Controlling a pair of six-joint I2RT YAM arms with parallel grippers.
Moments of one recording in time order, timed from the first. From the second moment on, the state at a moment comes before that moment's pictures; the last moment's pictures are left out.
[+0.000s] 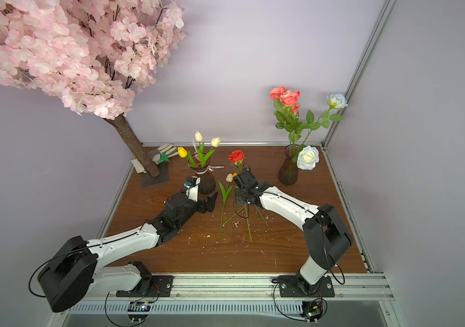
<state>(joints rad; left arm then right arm) -0.69 1.25 0.51 0.47 -0.21 -0.27 0.69 1.60 1.17 -0.51 0.17 0.52</state>
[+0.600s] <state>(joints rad) -0.69 1.24 0.51 0.47 -0.21 -0.26 0.48 1.36 1.17 0.05 0.13 0.06</state>
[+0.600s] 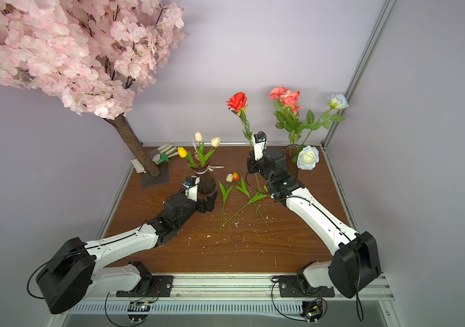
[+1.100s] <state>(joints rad) -0.69 1.24 0.51 0.47 -0.21 -0.26 0.33 1.48 1.32 0.39 0.17 -0.14</state>
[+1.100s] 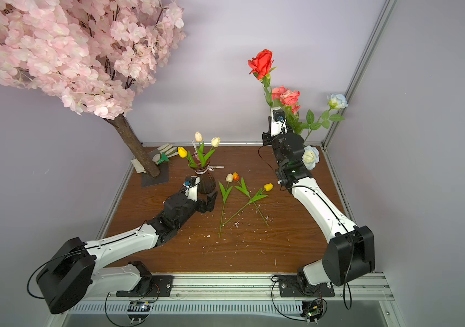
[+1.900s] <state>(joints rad) -0.69 1.22 0.51 0.47 -0.21 -0.26 0.21 1.61 1.37 0.40 0.21 -0.27</state>
